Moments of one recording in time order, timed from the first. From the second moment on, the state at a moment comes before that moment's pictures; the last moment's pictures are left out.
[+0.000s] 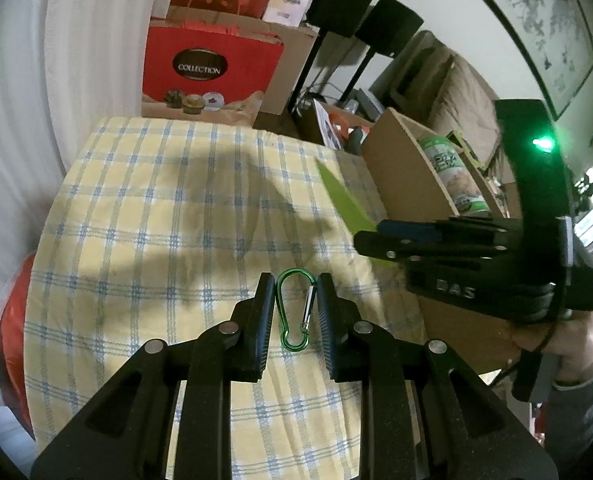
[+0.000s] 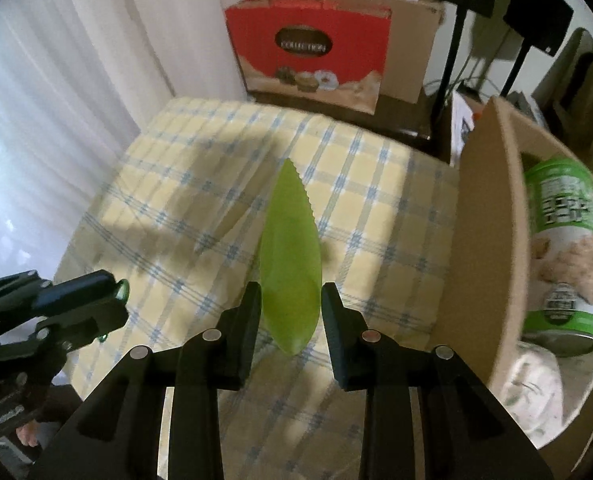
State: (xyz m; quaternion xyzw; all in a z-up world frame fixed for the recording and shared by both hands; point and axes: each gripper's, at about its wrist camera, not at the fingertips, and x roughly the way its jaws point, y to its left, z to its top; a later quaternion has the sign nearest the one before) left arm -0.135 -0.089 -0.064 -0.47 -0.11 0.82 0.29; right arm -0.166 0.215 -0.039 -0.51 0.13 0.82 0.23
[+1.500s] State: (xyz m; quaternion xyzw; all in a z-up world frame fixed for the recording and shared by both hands) left arm -0.087 0.042 0.037 -0.39 -0.05 0.86 0.31; right arm 0.016 0.231 0.069 -0.34 0.12 0.86 0.36
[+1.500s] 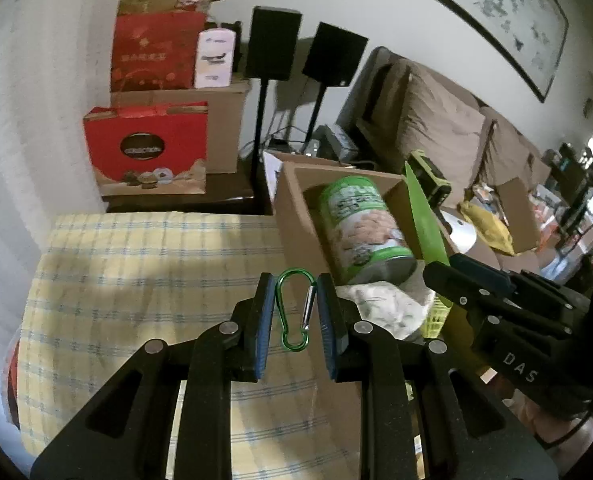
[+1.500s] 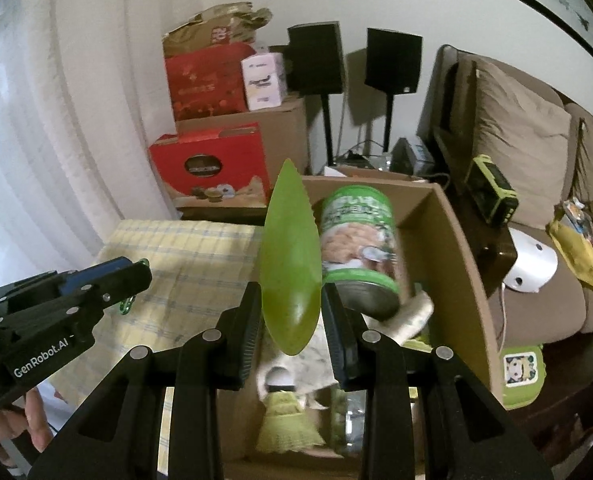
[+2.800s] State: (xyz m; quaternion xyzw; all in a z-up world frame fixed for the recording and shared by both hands) left arm -0.059 0.153 -0.012 -0.46 -0.02 0.81 0.38; right arm 0.084 0.281 0.004 -0.40 0.18 0.81 0.40
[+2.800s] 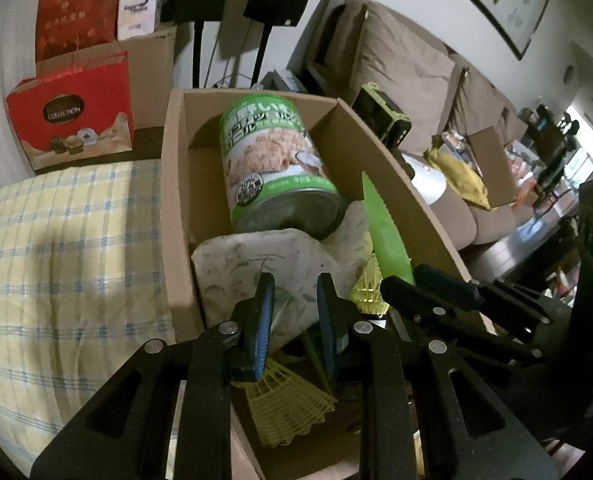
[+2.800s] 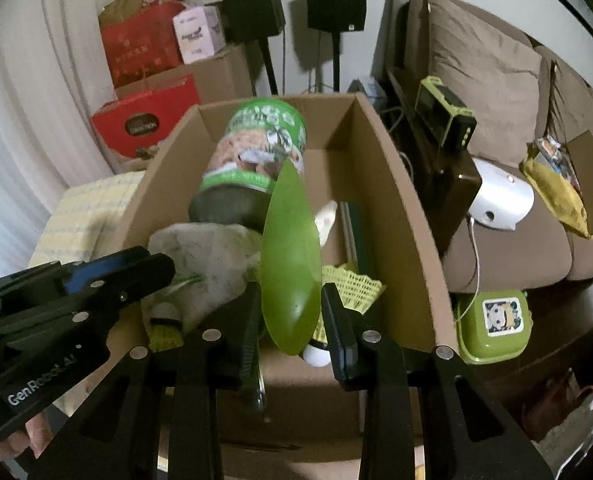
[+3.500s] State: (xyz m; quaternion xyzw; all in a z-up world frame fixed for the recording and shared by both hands) left arm -0.057 0.132 0.005 -0.42 -0.01 0.83 0.36; right arm 0.093 0.276 0.014 -0.39 0.18 0.81 0.41
